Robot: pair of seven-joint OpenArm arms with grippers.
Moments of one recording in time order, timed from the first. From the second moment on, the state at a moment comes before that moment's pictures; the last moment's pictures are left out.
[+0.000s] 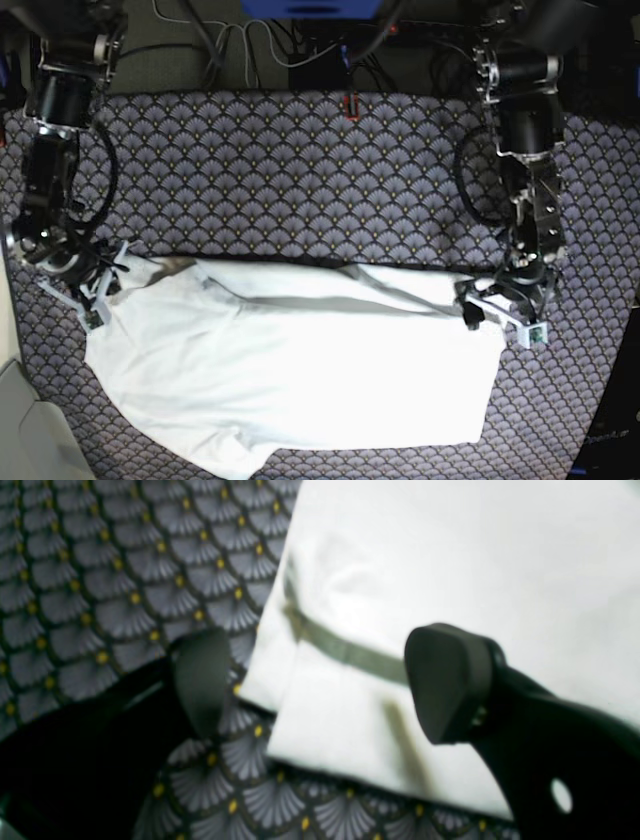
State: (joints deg) left arm -19.3 -8.4 -12.9 60.9 -9.2 -8.0 24.3; right arm 11.8 15.8 17.2 81.1 -1.3 40.1 -46.0
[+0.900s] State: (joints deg) left arm -18.5 -8.3 -4.3 61.6 -8.8 -7.9 23.8; right arm 11.7 15.2 3.2 85.6 -1.3 40.1 -45.9
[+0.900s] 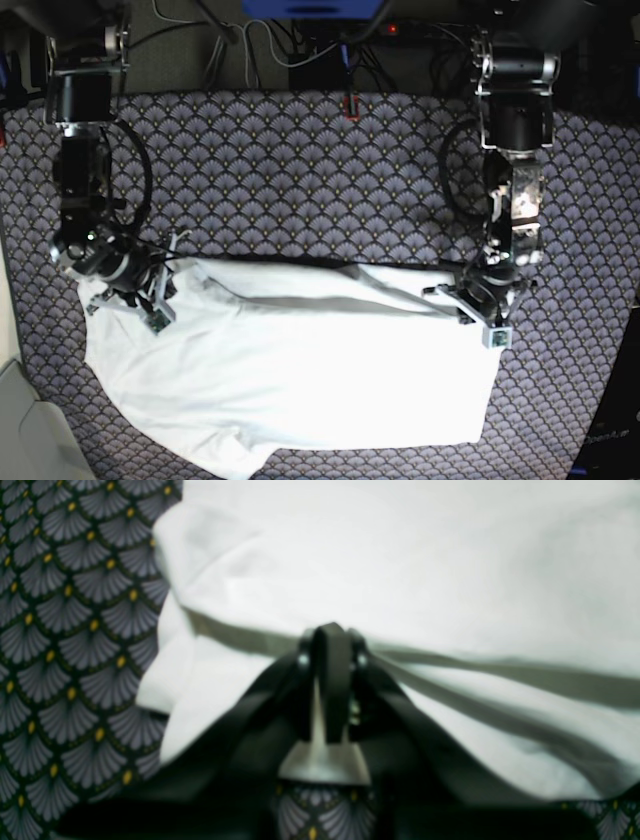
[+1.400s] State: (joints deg) left arm -18.7 -8.4 -4.5 61.6 -8.8 -7.7 23.7; right arm 12.1 18.3 3.6 85.5 -1.3 40.1 -45.4
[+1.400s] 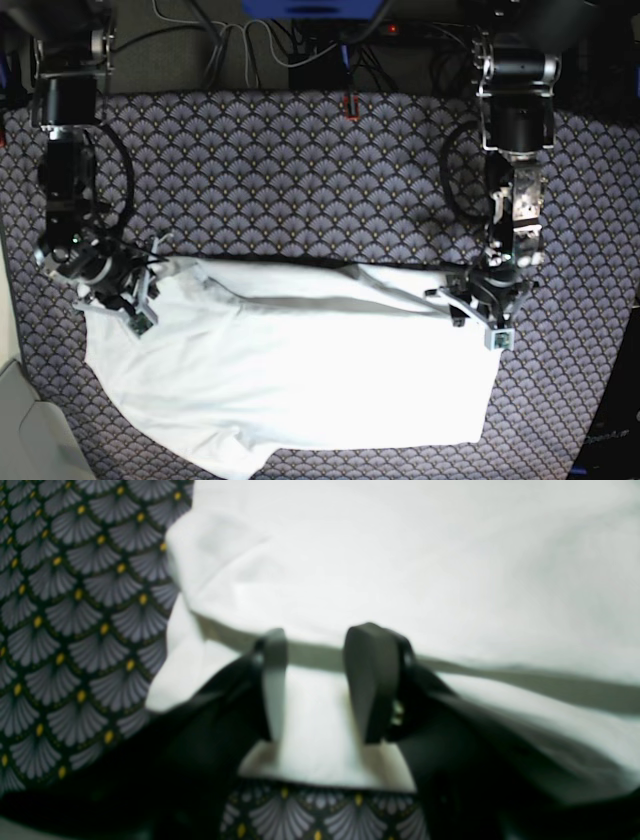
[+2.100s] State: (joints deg) left arm -41.2 -11.3 -4.3 33.9 -8.7 -7.5 8.5; right arm 46.3 21.6 1.8 32.3 -1.5 40.0 -24.6
